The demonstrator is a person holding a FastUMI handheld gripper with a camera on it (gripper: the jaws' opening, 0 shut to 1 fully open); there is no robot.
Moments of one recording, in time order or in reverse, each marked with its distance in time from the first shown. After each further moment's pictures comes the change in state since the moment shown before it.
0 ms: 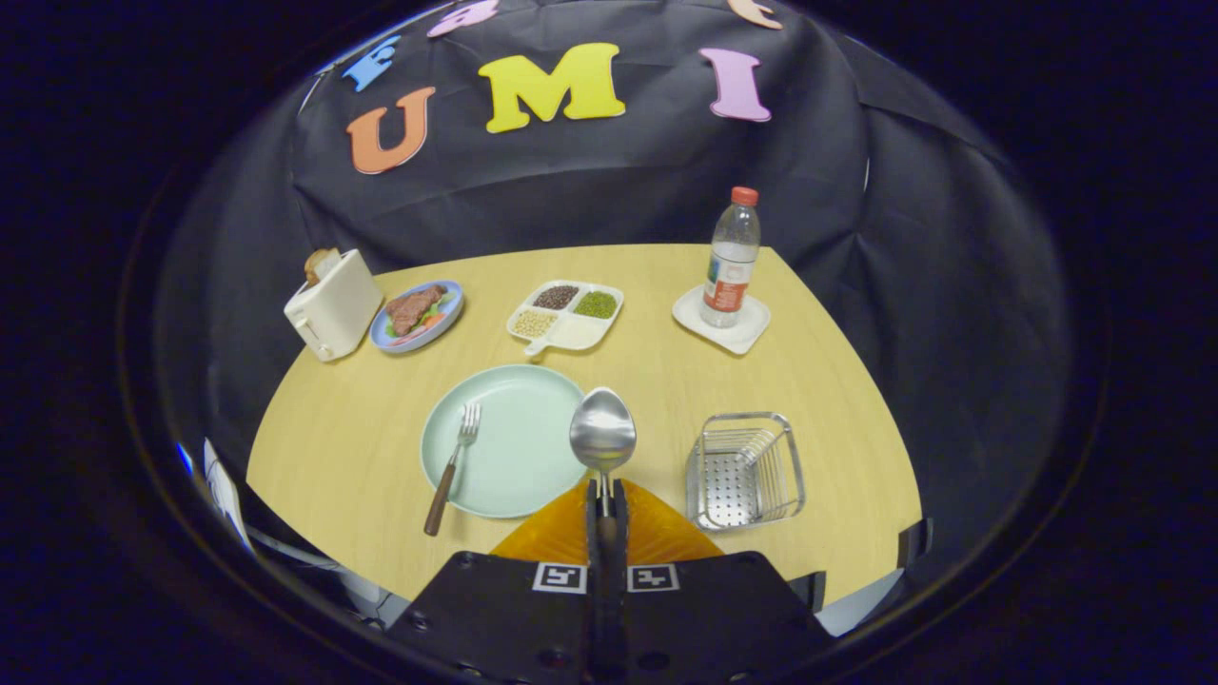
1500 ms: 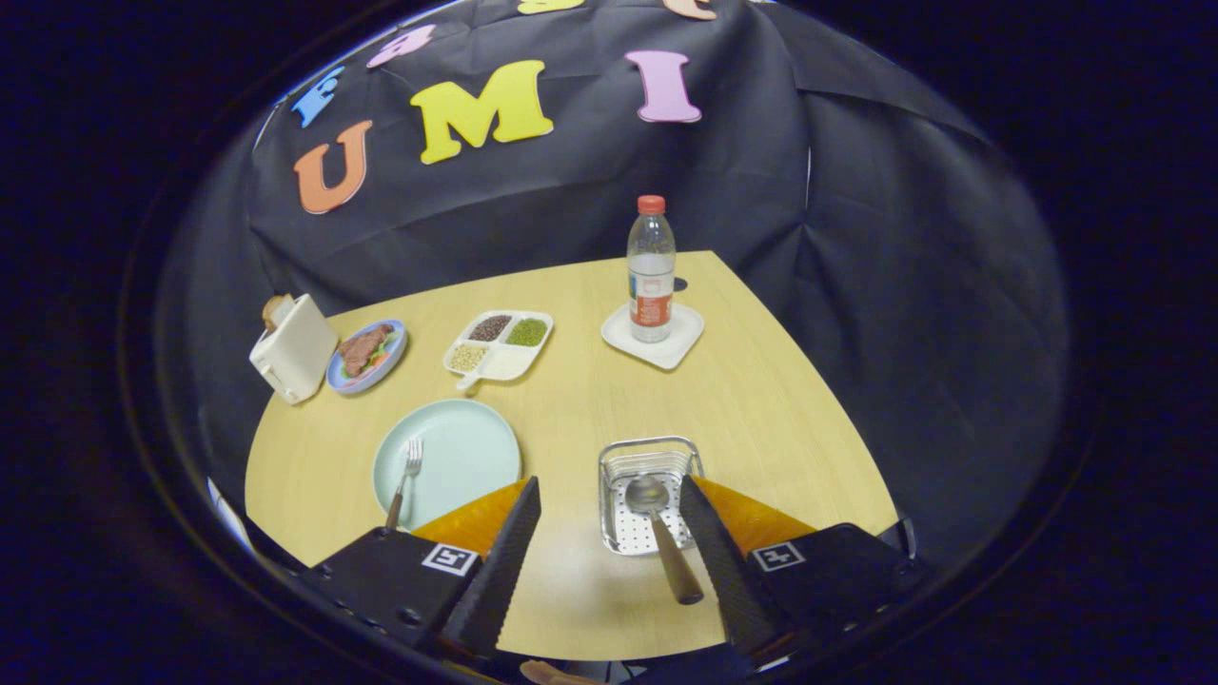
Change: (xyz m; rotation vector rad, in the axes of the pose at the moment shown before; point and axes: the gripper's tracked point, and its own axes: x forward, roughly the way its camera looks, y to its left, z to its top) arm -0.005 -0.048 0.015 0.107 -0.065 -0.067
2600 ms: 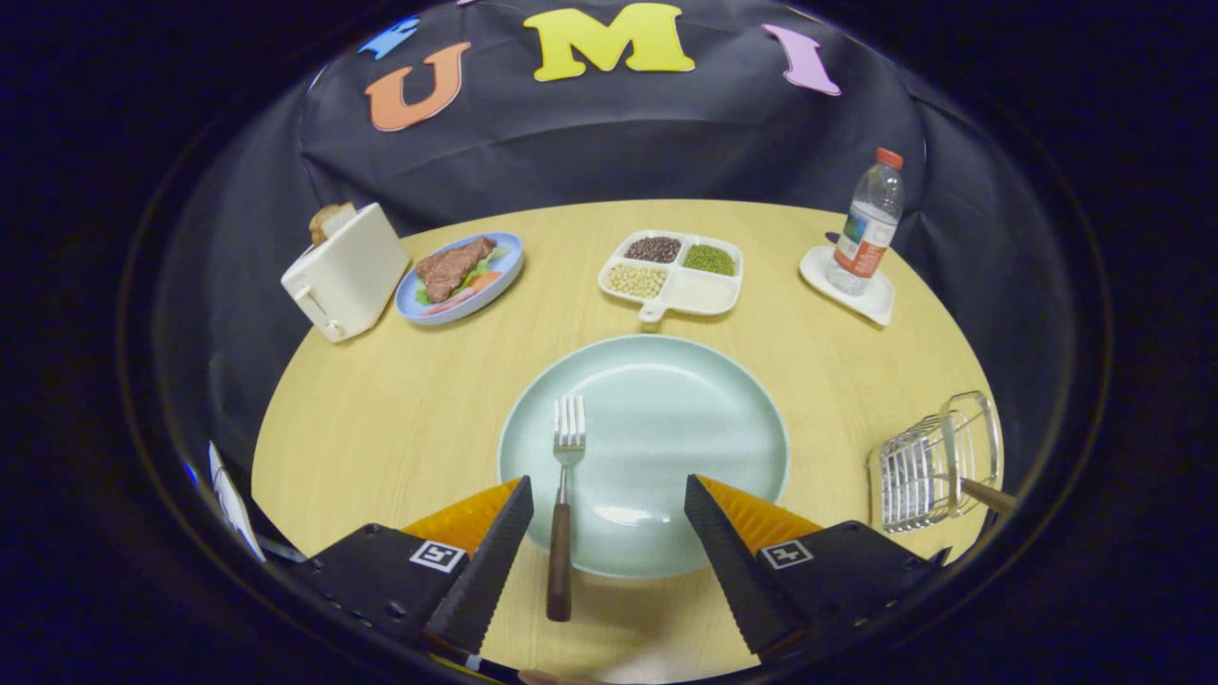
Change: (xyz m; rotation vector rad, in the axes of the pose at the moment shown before) arm 0.095 0.207 -0.077 -0.121 0.197 0.128
